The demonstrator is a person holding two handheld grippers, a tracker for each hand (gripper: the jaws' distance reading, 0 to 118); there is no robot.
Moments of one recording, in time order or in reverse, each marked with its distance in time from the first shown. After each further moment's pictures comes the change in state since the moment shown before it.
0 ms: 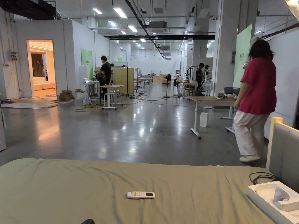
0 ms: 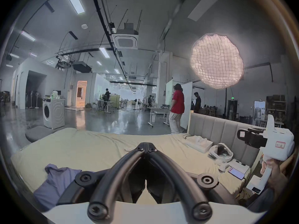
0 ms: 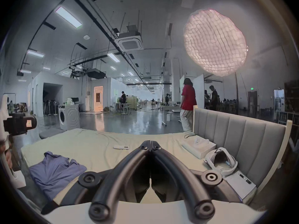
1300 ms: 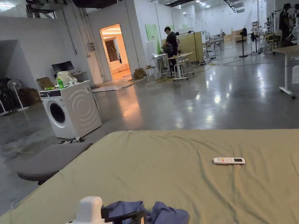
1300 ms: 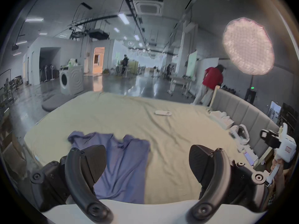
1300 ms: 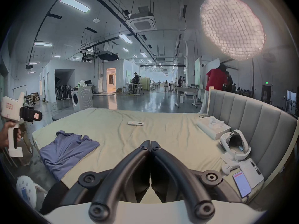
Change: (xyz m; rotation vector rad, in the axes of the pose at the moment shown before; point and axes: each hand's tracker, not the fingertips) left arm -0.162 -0.022 0.004 -0.403 0.197 0.129; right arm -0.014 -0.057 -0.012 -0.218 0.156 0.011
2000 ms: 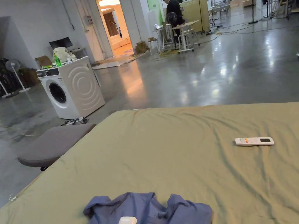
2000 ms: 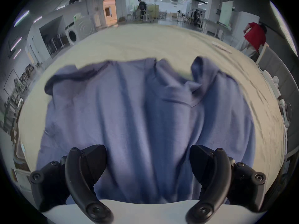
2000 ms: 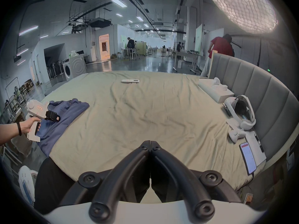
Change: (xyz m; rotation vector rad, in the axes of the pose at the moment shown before) left arm -0.165 -0.109 -0.273 -0.566 0.264 0.027; right arm -0.016 -0.060 -0.058 -0.382 -0.043 0.002
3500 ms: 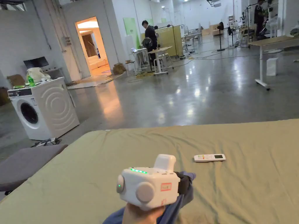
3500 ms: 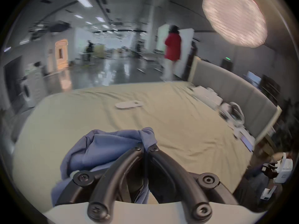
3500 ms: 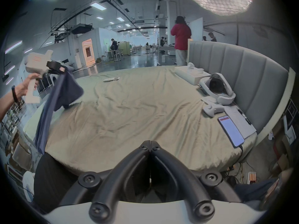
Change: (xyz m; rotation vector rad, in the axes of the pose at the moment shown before) left arm 0.287 0.103 0.161 0.352 -0.511 -0.405; right arm 0.078 -0.064 0.074 -0.008 -0.100 -0.154
